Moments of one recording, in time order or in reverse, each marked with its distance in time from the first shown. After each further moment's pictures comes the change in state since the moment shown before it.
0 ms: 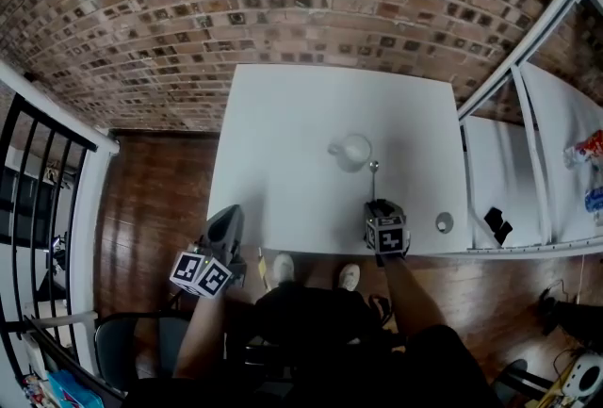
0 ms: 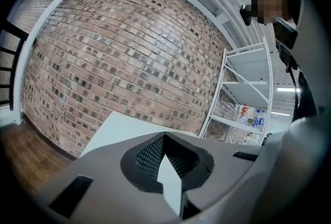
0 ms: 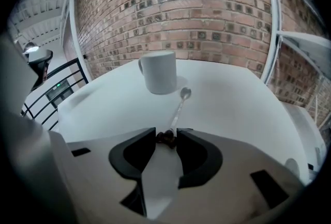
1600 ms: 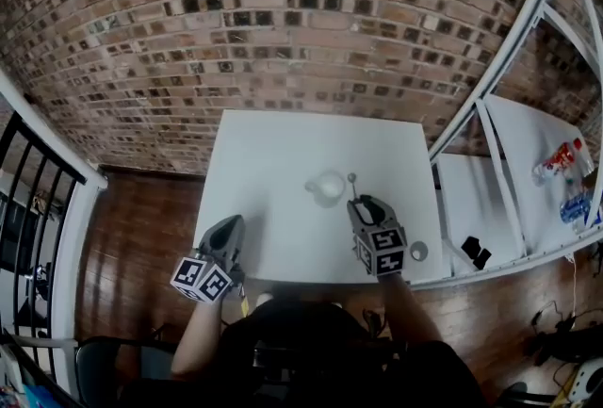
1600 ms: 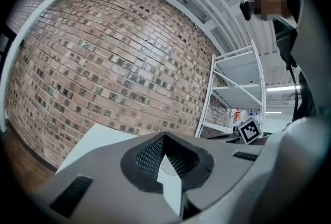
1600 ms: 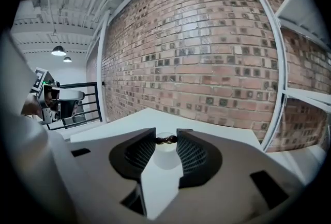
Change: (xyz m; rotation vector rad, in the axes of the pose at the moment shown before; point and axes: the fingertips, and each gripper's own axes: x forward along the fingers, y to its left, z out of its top) left arm 0.044 -0.049 0.025 0.054 -0.099 -0.105; right arm -0.125 0.013 0.160 -0.160 -0.494 0.087
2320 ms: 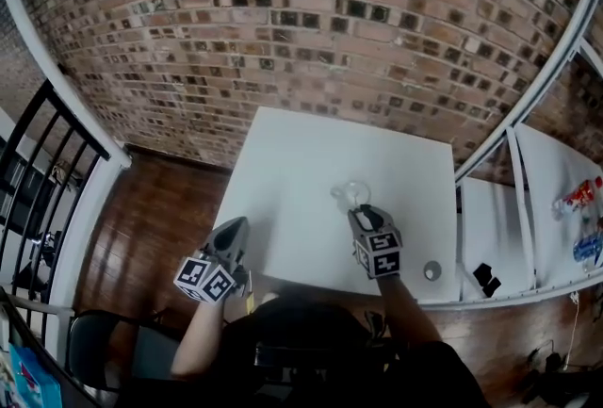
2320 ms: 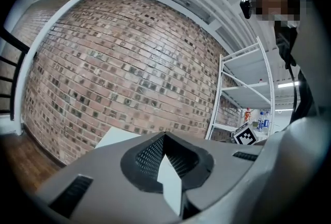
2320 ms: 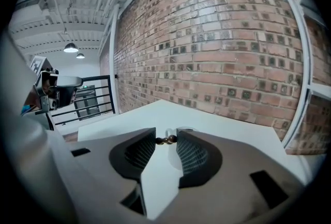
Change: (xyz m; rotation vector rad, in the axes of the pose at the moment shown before) left arm -0.040 0.021 0.012 0.025 -0.034 0.125; right arm 0.050 0.042 -0.027 -0.048 0.090 0.138
